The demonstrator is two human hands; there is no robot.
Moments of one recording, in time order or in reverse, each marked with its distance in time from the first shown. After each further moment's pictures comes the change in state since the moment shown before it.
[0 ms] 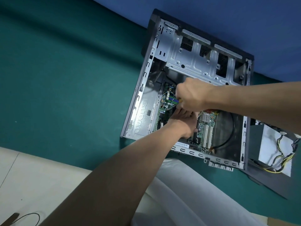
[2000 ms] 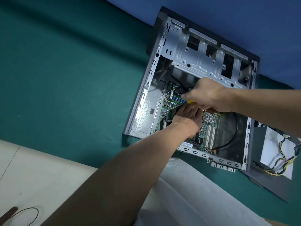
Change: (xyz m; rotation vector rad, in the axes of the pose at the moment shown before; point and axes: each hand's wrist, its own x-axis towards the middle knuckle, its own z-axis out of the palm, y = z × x) left_hand -0.010 0.004 -0.008 0.096 0.039 -0.028; right_hand 0.001 0.011 0.011 0.819 -0.041 0.367
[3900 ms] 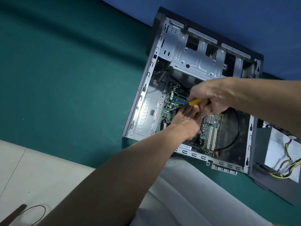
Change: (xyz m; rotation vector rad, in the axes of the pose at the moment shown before) left_hand 0.003 0.000 0.002 0.021 0.012 0.042; right_hand 0.011 -0.002 -0.004 0.272 -0.200 0.321
